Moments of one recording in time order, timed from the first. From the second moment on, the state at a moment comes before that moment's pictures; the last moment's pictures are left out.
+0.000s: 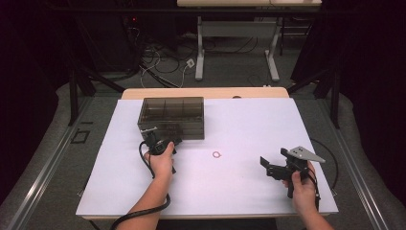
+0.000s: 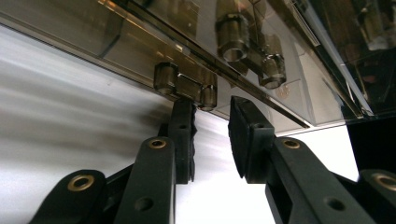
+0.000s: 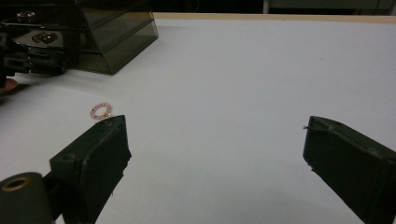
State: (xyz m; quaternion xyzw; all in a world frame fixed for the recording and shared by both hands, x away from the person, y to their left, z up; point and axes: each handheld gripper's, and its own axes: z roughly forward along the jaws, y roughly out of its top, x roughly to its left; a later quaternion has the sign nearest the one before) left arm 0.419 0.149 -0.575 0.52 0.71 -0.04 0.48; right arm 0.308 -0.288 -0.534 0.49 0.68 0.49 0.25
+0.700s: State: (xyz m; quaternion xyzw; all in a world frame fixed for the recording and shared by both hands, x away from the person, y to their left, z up) left arm 0.421 0.152 -0.580 0.51 0.71 -0.05 0.48; right arm 0.309 -0.288 -0.535 0.49 0.68 0.48 0.24
